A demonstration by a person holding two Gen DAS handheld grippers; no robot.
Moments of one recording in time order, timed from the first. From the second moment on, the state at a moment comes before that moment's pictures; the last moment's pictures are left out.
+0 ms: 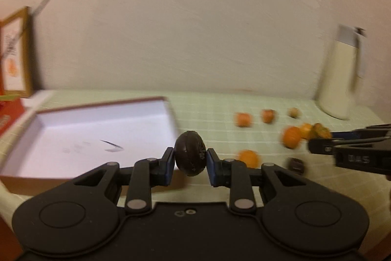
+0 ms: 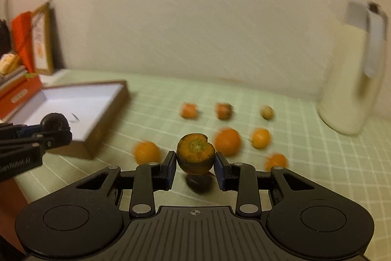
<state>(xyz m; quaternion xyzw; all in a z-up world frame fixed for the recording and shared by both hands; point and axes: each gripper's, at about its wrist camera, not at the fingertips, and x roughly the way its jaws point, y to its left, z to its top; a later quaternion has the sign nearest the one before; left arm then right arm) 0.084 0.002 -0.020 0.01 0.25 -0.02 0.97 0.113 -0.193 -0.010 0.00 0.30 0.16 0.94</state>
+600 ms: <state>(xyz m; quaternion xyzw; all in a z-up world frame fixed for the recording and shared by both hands) 0.074 0.132 -0.010 -0.01 0.24 0.14 0.96 0.131 -0.066 -0.002 -0.01 0.25 0.27 0.93</state>
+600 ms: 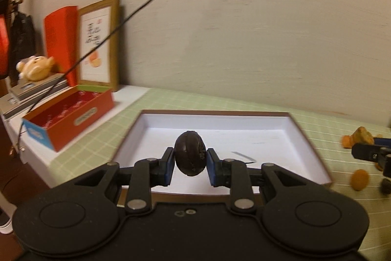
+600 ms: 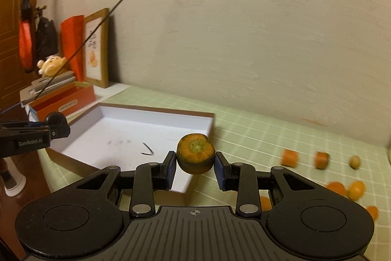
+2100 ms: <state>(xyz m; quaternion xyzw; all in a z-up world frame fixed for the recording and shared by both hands) 0.074 0.176 -0.017 0.01 0.21 0.22 0.95 0.159 -0.016 -0.023 -0.02 0.22 0.27 0.94</state>
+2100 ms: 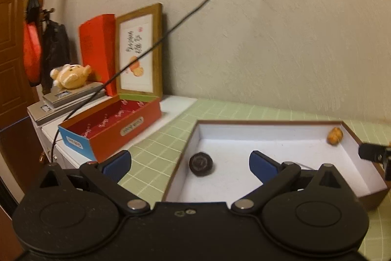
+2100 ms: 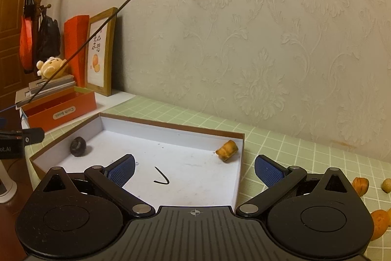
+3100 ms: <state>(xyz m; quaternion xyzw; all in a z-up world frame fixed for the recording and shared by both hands) 0.064 0.079 0.012 -0.01 0.18 0.10 0.98 0.126 -0.136 0.003 -0.01 0.24 0.18 0.95</state>
